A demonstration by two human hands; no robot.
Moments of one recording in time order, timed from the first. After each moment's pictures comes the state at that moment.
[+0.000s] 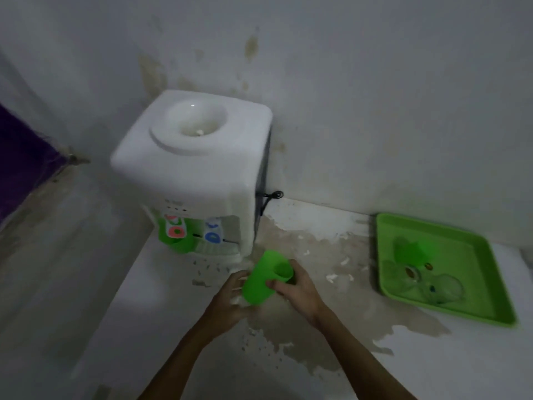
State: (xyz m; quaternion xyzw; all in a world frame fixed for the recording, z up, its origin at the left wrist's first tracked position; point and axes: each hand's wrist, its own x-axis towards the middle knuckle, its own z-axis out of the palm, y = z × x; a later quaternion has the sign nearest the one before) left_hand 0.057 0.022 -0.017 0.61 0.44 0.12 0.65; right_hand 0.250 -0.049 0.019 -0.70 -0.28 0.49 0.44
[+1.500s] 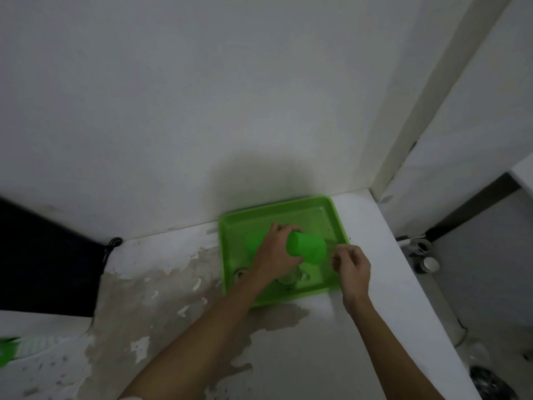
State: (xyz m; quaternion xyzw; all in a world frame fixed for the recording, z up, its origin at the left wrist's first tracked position) left_hand 0.592 -0.148 0.030 0.88 0.25 0.00 0.40; right_hand 0.664 -0.311 -0.010 -0.71 0.07 0.18 0.68
